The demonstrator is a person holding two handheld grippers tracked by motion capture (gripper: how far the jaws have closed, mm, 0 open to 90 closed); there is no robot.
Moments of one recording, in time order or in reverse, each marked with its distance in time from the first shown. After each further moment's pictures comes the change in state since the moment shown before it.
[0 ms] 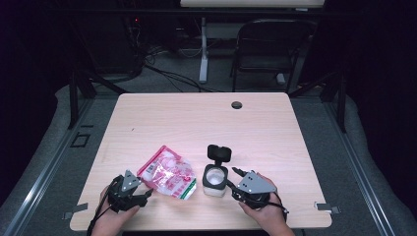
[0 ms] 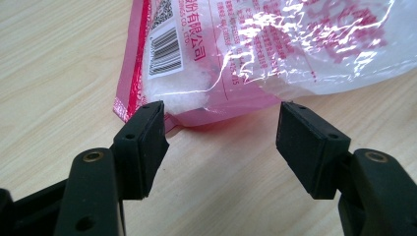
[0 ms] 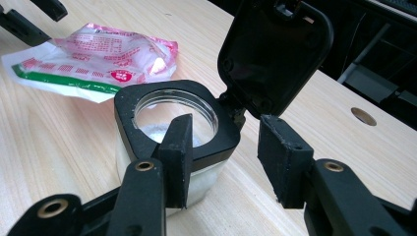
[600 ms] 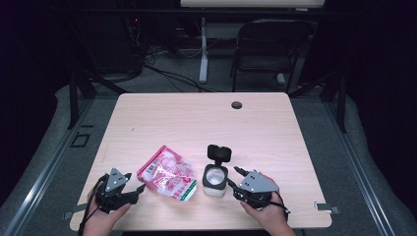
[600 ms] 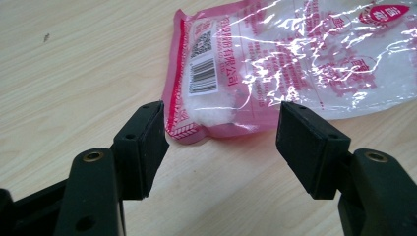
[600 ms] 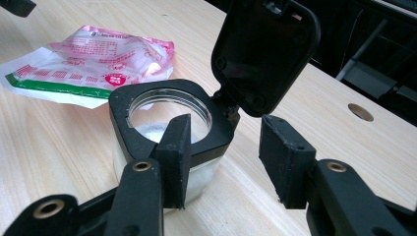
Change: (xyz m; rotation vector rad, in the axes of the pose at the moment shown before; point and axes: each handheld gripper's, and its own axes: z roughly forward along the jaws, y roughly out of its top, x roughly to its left) left arm 0.016 -0.002 -0.026 -0.104 0.028 -0.077; right arm -0.004 -0.001 -0.003 0.003 -0.007 0.020
